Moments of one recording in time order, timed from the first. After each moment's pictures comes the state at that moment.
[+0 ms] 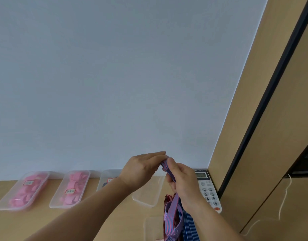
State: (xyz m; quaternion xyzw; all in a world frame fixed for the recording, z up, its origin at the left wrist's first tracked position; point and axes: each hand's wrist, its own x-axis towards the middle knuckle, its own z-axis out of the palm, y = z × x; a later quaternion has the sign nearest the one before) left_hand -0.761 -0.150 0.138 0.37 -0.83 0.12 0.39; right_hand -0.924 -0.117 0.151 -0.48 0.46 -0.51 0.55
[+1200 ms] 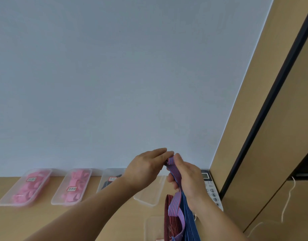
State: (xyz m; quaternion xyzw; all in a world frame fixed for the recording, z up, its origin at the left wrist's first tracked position) left_hand -0.774 -0.134 0.156 0.38 -0.83 0.12 0.39; right_hand -0.931 -0.114 0.159 -0.49 0.47 -0.49 0.54
